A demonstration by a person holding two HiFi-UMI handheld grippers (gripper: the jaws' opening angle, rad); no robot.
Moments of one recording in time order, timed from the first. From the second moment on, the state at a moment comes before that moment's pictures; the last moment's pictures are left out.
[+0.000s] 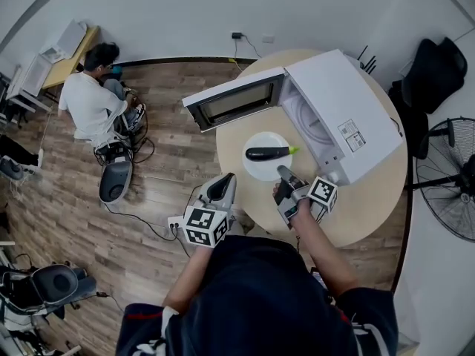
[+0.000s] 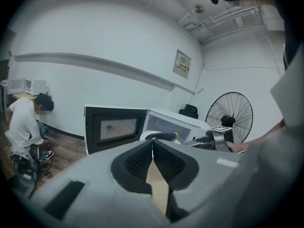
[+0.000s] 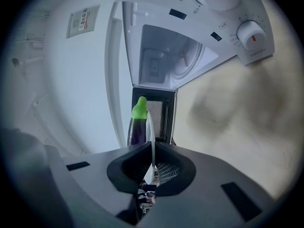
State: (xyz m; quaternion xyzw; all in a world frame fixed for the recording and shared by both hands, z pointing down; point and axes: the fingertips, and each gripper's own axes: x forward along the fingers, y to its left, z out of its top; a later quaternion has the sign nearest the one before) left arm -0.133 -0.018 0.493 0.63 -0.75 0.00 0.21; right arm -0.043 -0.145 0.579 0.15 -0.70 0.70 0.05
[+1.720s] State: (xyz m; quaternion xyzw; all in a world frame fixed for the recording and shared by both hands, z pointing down) left arm -0.191 -0.155 0.522 0.84 -0.49 0.10 0.22; right arm -0.050 -0.239 0.642 0.41 -0.56 0.69 -0.20
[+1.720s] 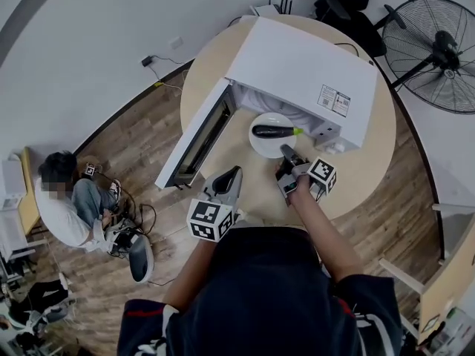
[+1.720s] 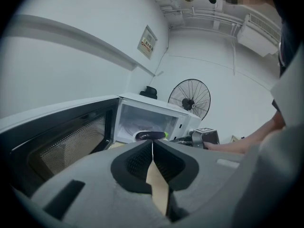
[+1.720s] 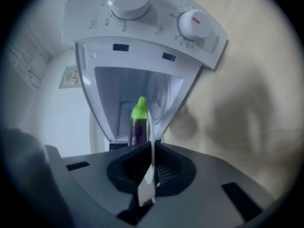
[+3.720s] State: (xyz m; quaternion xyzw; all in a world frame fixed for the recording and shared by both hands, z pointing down) left arm -0.212 -0.159 0.560 0.82 -0.48 0.13 0.26; right arm -0.032 -0.321 0.697 0.50 -0.49 0.64 -0.31
